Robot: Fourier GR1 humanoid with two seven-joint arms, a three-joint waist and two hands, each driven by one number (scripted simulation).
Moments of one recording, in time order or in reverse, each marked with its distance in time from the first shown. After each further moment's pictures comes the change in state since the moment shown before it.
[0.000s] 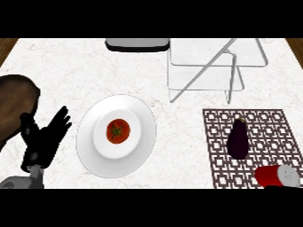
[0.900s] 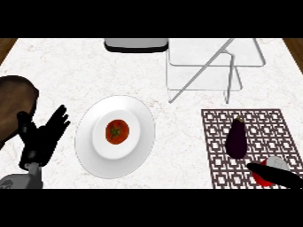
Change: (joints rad) left arm -0.015 -0.028 0.068 0.032 -0.034 -0.060 -0.003; right arm -0.068 0.175 -0.038 0.230 0.176 0.009 -0.096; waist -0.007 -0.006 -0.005
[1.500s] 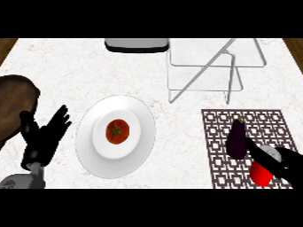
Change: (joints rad) left arm 0.002 -0.029 0.019 -0.013 -0.039 -0.005 0.023; right arm -0.045 0.031 0.023 0.134 -0.034 0.100 -0.151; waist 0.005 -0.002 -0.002
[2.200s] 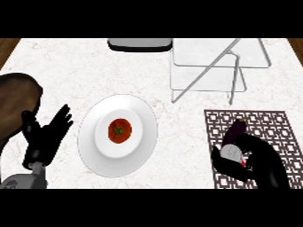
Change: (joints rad) left arm 0.000 -0.027 0.019 -0.018 -0.027 -0.025 0.014; right arm -0.081 0.104 0.210 -0.111 0.194 -0.001 -0.082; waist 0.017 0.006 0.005
